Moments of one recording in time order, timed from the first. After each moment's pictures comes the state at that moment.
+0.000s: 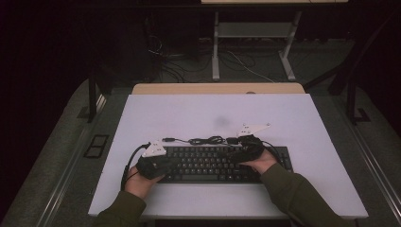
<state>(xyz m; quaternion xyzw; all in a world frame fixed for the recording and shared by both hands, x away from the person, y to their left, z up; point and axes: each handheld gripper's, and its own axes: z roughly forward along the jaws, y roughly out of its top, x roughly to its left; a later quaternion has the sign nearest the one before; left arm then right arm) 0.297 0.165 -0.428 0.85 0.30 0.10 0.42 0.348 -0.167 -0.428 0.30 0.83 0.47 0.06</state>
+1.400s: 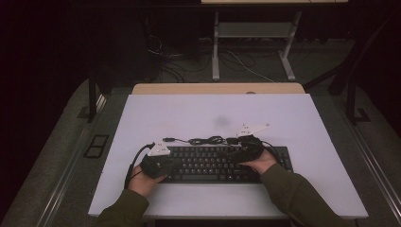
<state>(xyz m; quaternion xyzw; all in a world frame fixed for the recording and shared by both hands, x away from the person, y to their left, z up) 0.303 0.160 -0.436 0.86 0.30 0.10 0.40 0.347 -0.167 -0.428 0.30 0.83 0.47 0.06</state>
